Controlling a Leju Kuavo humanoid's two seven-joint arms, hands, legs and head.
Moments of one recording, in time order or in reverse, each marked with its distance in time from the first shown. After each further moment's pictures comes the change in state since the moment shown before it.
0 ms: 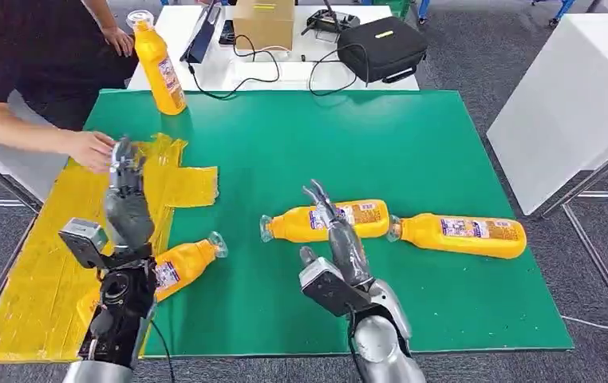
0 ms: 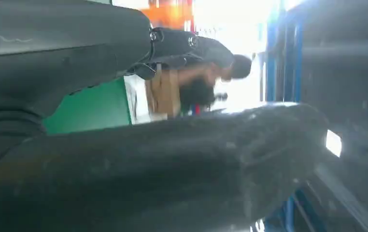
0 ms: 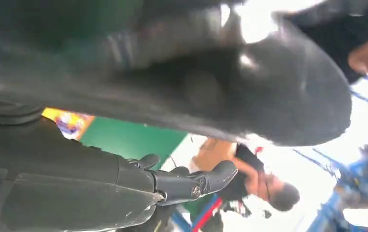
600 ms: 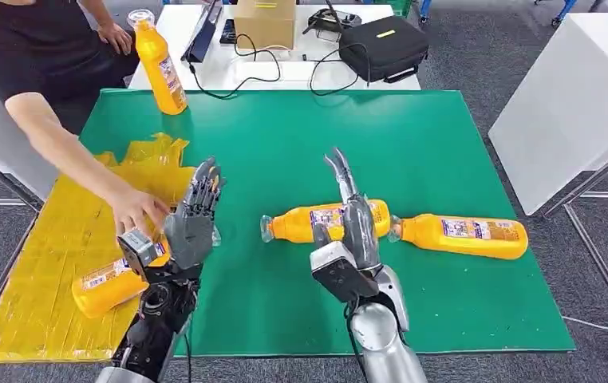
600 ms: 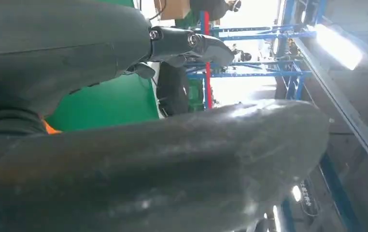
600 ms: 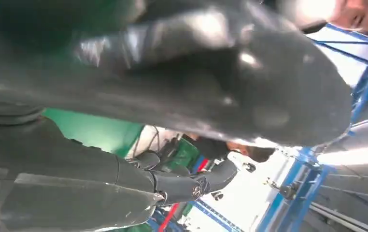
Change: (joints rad) left arm 0.051 -0.048 -0.128 0.045 -0.010 -0.211 0.005; right arm -0.028 0.029 0.028 -0.044 -0.029 -0.134 -0.003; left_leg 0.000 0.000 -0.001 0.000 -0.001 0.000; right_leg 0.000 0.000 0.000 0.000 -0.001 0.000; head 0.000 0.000
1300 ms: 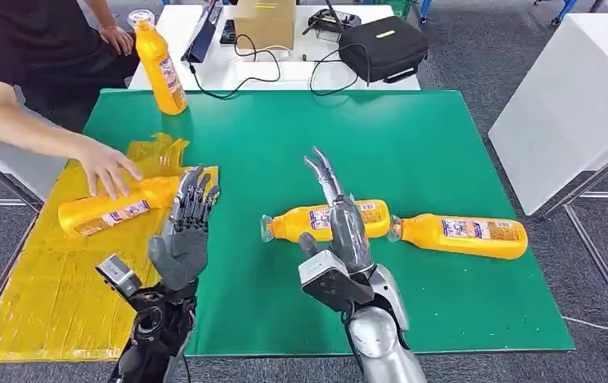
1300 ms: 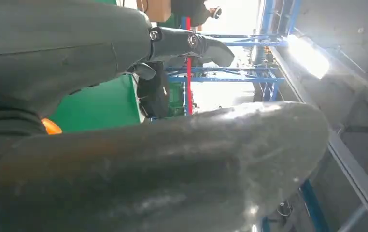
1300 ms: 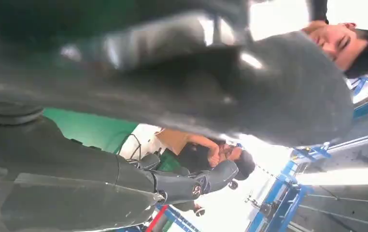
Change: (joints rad) left arm 0.139 -0.010 -0.048 -0.215 0.042 0.032 0.004; right arm 0.014 -0.008 0.048 -0.064 0.005 0.090 0.016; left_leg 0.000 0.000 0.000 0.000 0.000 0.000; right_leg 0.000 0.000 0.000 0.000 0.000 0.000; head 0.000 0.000
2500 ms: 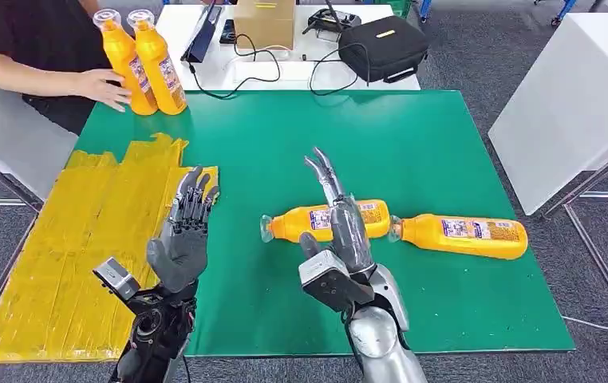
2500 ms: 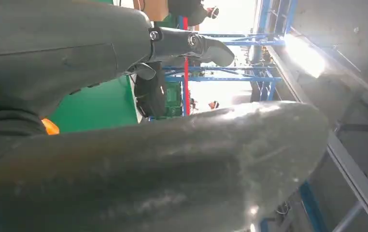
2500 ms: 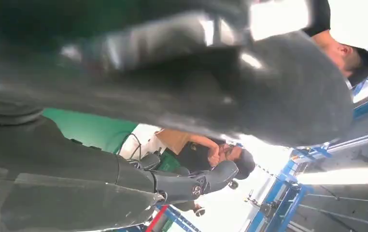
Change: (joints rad) left arm 0.011 0.000 -0.005 -0.021 0.000 0.000 0.000; right arm 0.000 0.000 0.000 -0.003 0.000 0.000 0.000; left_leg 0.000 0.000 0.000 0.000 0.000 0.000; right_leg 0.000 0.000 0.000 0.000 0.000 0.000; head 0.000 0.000
